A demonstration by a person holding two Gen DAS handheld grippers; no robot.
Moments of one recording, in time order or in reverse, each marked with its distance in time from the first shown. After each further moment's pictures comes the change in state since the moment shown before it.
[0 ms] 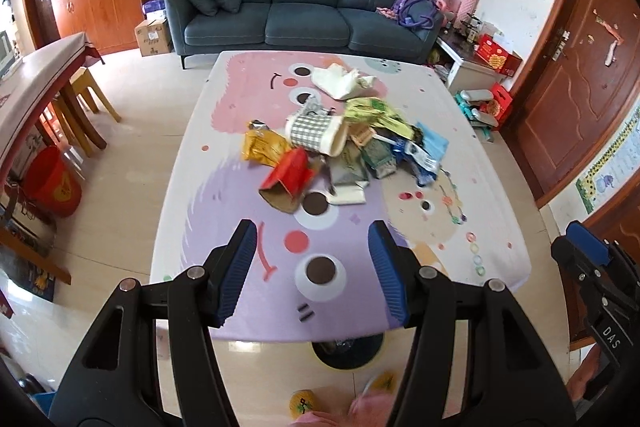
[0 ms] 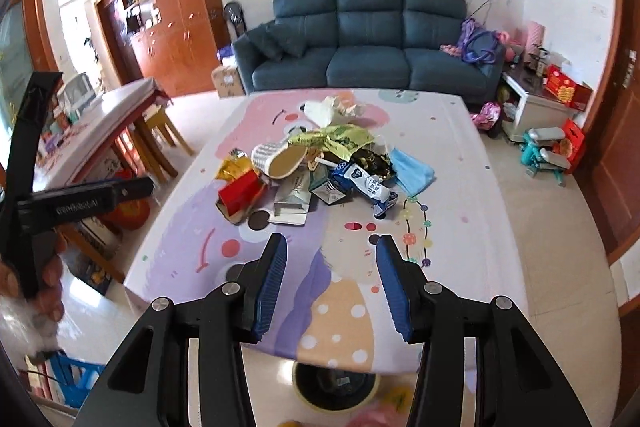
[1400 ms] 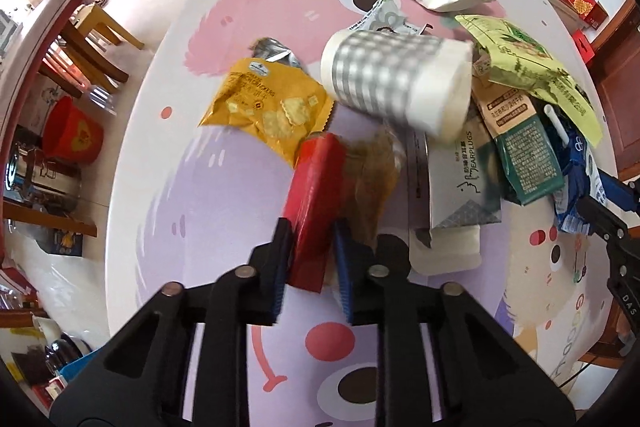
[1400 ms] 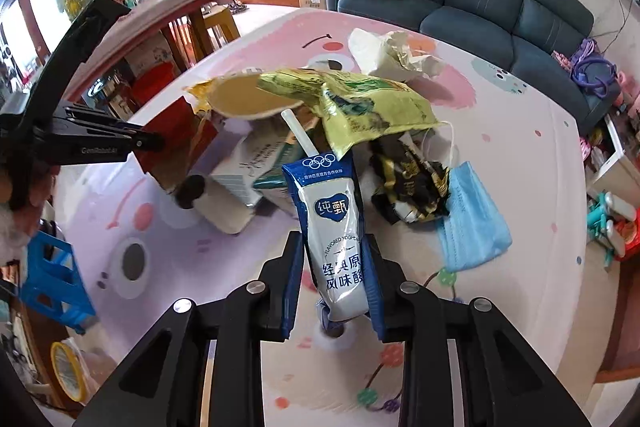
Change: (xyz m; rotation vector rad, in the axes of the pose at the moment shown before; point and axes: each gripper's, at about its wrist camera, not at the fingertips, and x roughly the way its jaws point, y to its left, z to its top) left arm 0.281 0.012 0.056 -0.046 0.364 0.208; right arm 0.255 -0.053 0.051 -0.362 0.224 0.227
